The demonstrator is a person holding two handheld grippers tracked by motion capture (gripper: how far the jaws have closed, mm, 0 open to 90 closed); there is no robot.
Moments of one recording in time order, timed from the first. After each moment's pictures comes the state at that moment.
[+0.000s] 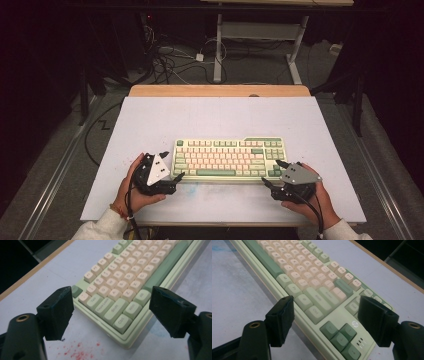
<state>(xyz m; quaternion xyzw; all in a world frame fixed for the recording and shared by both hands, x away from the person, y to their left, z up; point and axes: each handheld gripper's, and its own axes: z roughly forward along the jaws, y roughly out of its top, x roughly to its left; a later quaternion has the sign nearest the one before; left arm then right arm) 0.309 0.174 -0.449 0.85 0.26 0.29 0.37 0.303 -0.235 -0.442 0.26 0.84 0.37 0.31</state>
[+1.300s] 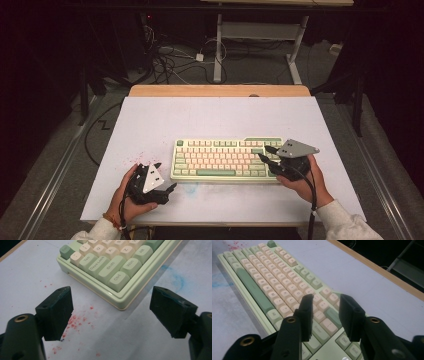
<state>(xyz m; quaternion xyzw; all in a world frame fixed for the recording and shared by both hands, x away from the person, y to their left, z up) 0.298 0.190 -0.474 0.86 0.28 0.26 0.33 0.348 -0.223 -0.410 0.27 0.83 0.40 0.27</state>
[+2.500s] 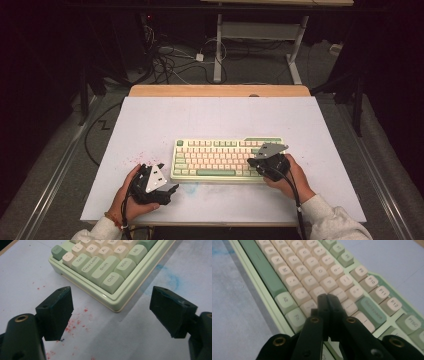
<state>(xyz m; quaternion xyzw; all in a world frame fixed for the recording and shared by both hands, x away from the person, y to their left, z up) 0.301 0.185 -0.476 0.87 0.27 0.25 0.32 0.368 -0.189 -0.444 0.25 0.89 0.32 0.20</state>
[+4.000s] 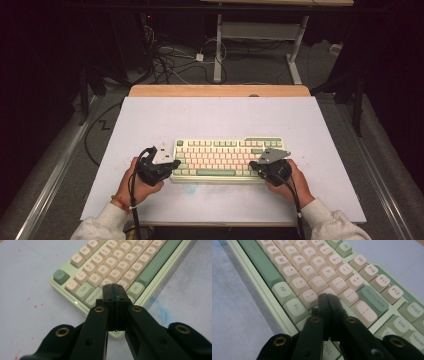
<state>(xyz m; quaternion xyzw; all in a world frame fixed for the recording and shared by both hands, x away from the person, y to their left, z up) 0.338 0.162 -0.427 0.89 0.29 0.17 0.32 0.360 -0.195 -0.457 0.26 0.88 0.33 0.22</state>
